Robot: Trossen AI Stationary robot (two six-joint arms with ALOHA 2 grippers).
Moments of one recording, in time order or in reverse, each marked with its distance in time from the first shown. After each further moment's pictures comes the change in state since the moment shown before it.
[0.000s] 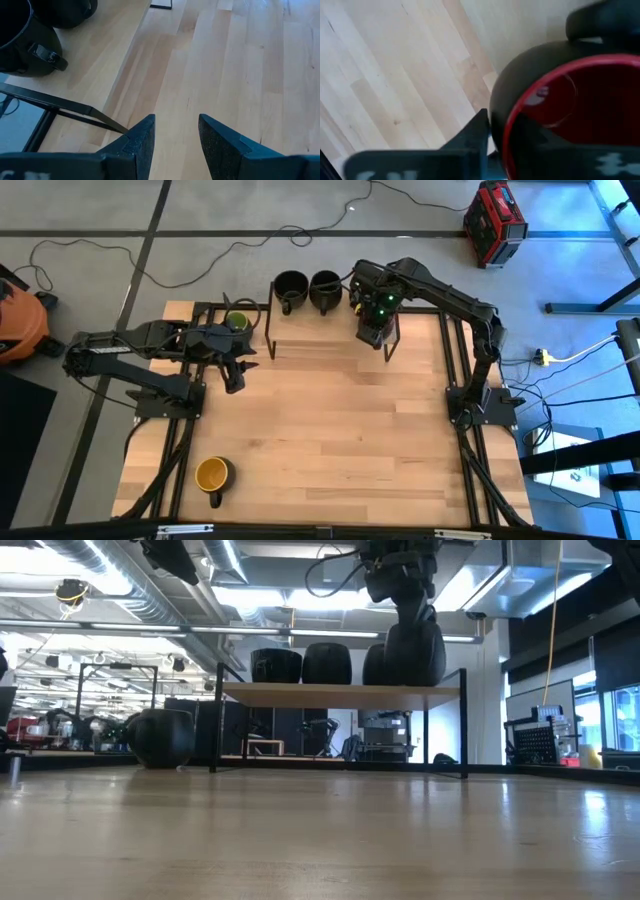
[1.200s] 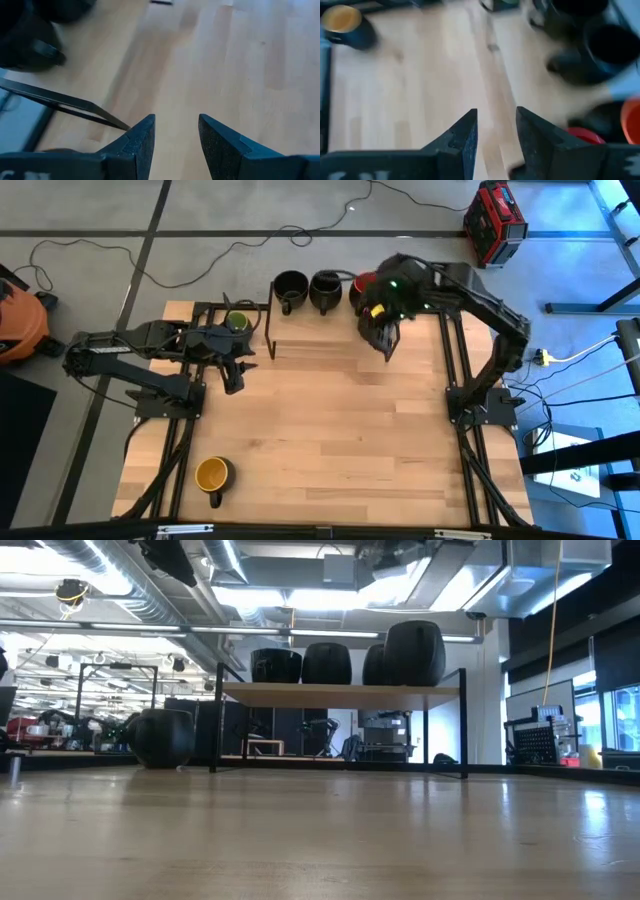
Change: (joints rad) left arm -0.009 -0.001 -0.001 -0.019 0.002 -0.012; right arm 0.226 -0.150 0.243 0.117 0.077 -0.038
